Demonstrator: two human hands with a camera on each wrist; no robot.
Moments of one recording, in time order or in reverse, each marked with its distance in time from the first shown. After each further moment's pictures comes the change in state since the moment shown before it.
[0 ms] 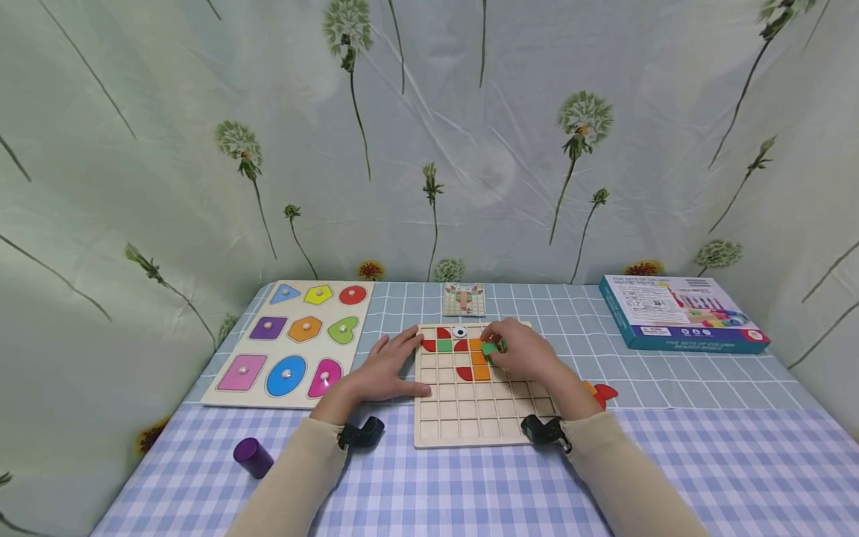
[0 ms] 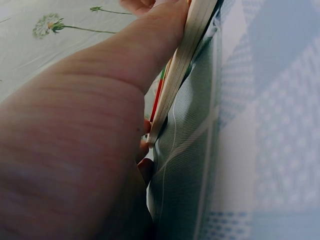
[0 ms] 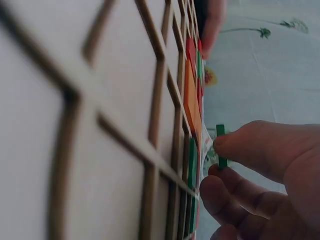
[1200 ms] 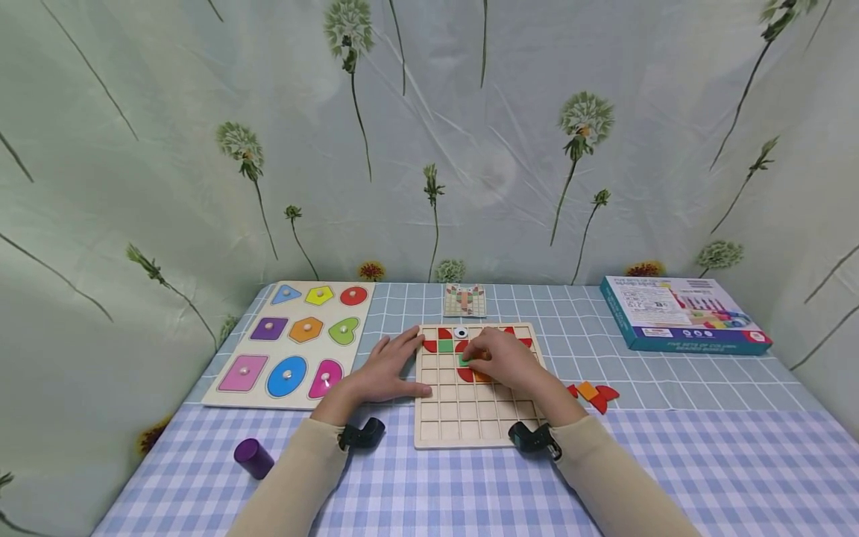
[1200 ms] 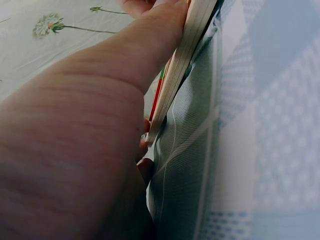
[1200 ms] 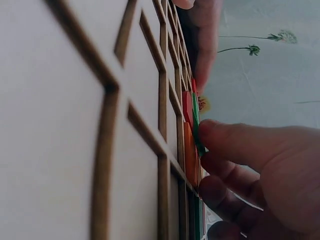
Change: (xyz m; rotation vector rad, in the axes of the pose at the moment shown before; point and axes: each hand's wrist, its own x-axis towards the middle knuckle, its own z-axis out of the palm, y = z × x) left_hand 0.001 -0.001 0.001 0.010 -0.008 -0.012; right_hand 0.002 -0.012 0.022 0.109 0.004 -0.100
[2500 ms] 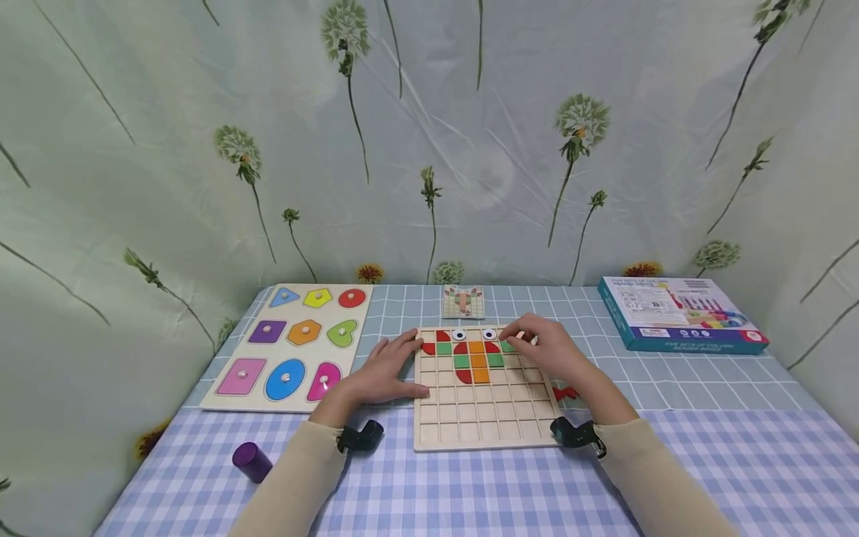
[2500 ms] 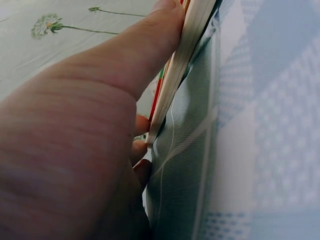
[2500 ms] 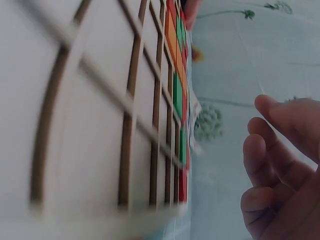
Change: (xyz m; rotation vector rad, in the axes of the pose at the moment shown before) left_hand 0.001 -0.003 0.002 0.006 0.017 0.017; right_hand -0.026 0.035 -0.046 0.071 0.163 -0.003
